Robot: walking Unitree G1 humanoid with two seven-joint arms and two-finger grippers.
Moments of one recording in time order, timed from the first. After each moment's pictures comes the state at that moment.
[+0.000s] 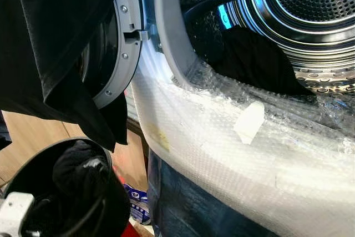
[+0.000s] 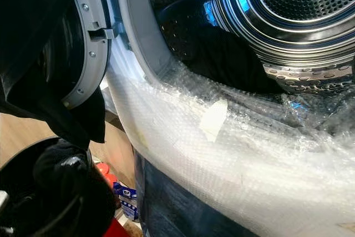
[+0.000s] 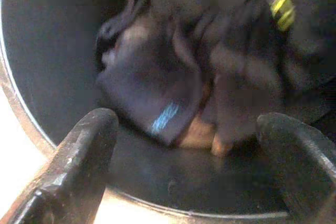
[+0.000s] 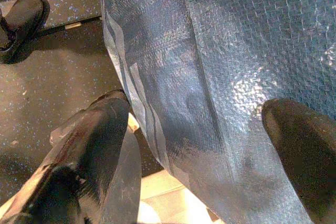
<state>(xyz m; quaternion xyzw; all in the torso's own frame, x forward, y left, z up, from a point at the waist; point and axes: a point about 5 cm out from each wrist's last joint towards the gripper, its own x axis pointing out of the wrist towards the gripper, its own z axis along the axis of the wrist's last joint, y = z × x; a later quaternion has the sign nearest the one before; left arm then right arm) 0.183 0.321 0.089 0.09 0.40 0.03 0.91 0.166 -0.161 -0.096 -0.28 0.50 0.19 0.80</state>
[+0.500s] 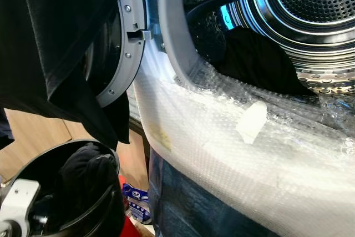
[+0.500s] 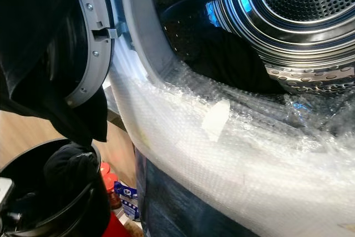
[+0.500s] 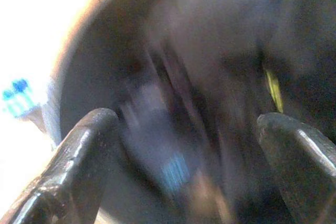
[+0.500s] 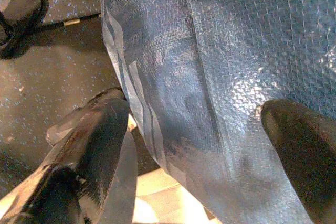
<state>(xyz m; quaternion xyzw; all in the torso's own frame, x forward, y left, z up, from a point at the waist) 0.214 0.316 0.118 0.12 0.27 0.05 0.96 0.165 -0.164 -0.096 -0.28 0.50 0.19 0.80</state>
